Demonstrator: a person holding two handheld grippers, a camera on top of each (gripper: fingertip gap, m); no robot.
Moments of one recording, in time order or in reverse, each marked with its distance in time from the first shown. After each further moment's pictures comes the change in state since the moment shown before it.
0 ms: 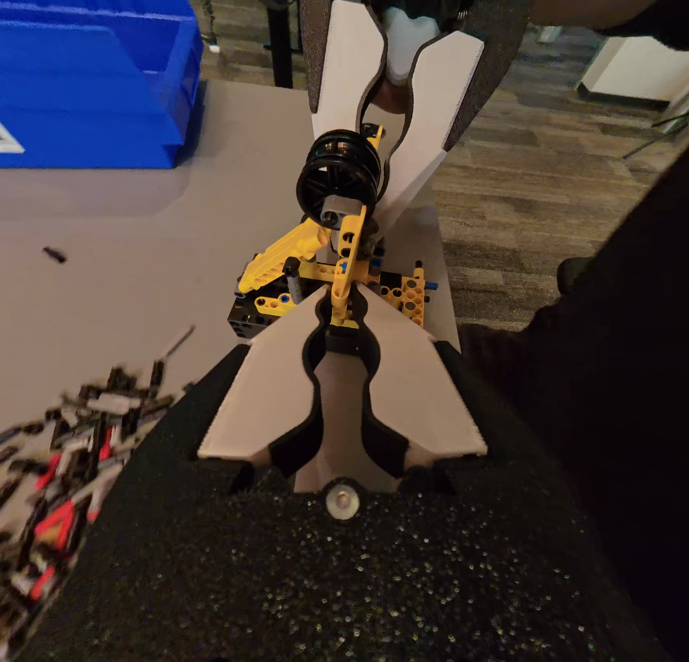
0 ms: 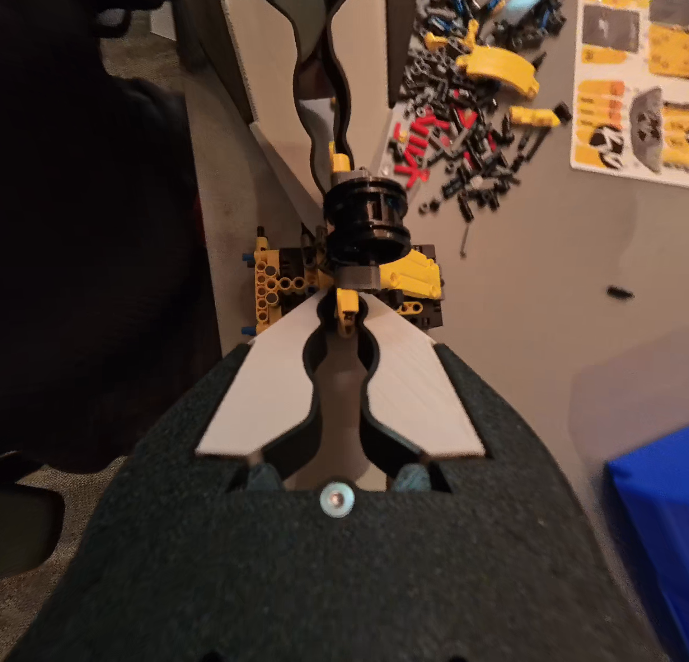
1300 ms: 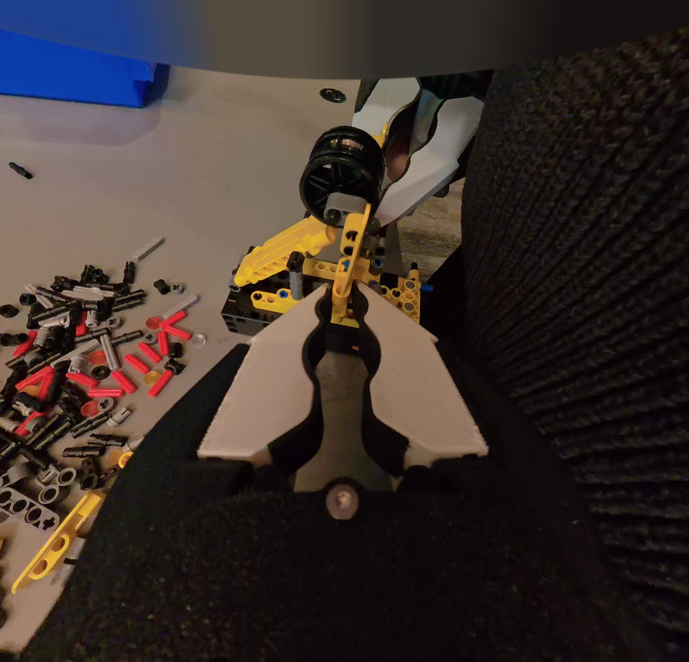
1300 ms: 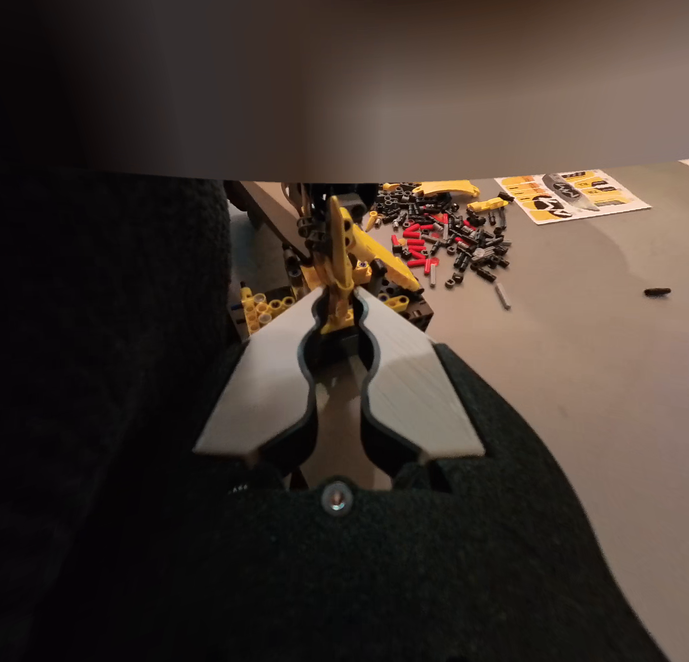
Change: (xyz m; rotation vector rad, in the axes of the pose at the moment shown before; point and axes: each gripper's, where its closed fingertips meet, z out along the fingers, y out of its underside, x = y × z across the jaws) left arm 0.025 0.036 -0.061 -0.003 0.083 -0.055; right arm -0.037 -0.047 0.028 0.478 0.250 0.240
